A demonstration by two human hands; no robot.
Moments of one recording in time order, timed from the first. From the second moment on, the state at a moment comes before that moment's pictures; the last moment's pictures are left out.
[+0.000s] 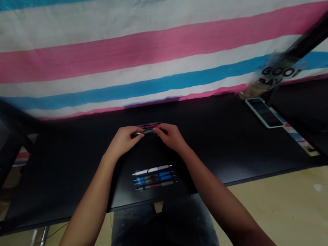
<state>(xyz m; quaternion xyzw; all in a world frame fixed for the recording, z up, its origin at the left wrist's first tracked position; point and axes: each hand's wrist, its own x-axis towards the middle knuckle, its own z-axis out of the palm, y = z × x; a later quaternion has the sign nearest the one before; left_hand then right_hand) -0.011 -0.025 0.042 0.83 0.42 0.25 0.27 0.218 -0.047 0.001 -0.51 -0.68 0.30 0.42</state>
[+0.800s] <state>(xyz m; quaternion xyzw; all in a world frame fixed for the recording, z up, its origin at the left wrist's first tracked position) -0.013 -0.024 0.040 0.74 0.43 0.35 0.37 0.220 -0.049 0.008 -0.51 -0.70 0.28 0.42</state>
